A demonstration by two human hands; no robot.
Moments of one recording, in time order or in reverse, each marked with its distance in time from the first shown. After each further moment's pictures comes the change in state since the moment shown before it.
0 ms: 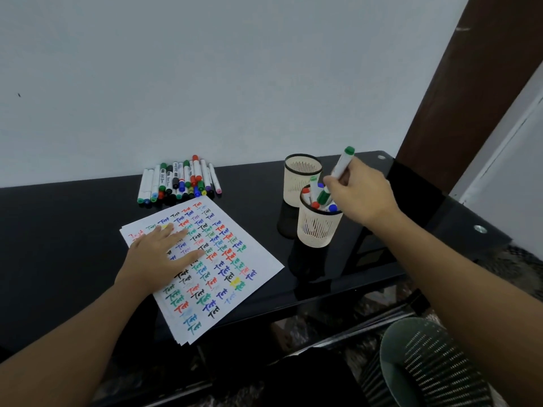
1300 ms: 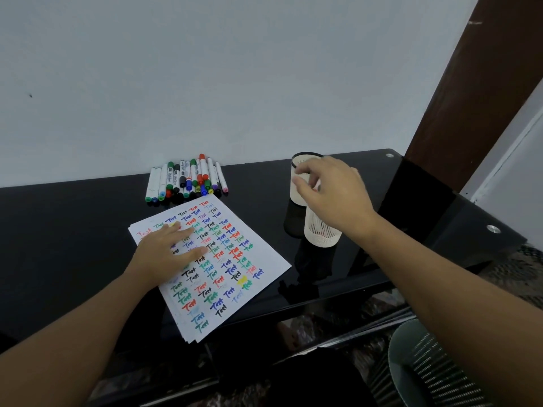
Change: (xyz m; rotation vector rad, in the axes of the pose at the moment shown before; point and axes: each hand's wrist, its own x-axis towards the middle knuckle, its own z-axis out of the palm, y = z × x) left_hand 0.002 0.007 -0.015 -0.151 -0.077 -0.061; right_hand -0.001 -0.028 0.036 -0.005 0.091 -0.388
